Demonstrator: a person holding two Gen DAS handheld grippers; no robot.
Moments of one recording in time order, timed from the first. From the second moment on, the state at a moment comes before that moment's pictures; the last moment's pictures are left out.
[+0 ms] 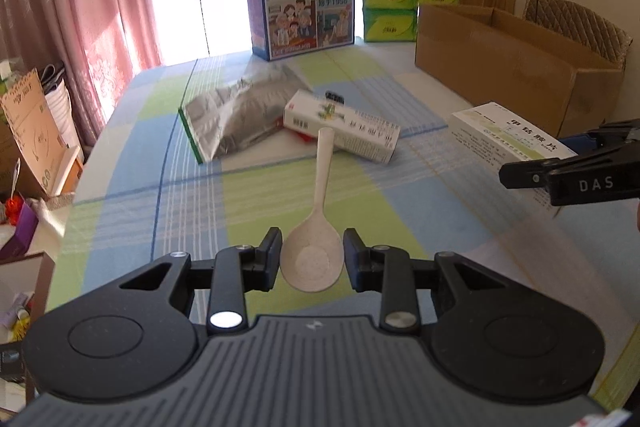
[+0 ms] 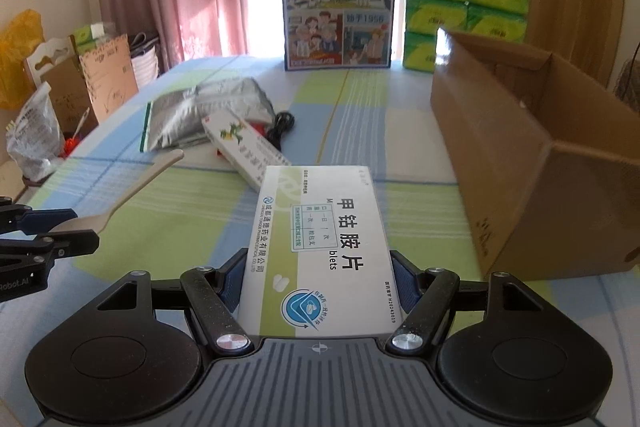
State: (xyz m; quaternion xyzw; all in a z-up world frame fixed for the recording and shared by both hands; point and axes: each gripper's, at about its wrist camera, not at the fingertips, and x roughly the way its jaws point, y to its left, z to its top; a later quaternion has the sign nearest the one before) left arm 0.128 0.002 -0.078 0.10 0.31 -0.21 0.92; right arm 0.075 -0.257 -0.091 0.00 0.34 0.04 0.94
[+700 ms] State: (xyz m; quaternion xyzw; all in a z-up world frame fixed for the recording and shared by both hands) left arm 0.123 -0.108 0.012 0.12 0.28 -0.27 0.91; right arm 0.060 -0.355 0.022 0.01 0.27 0.00 0.96
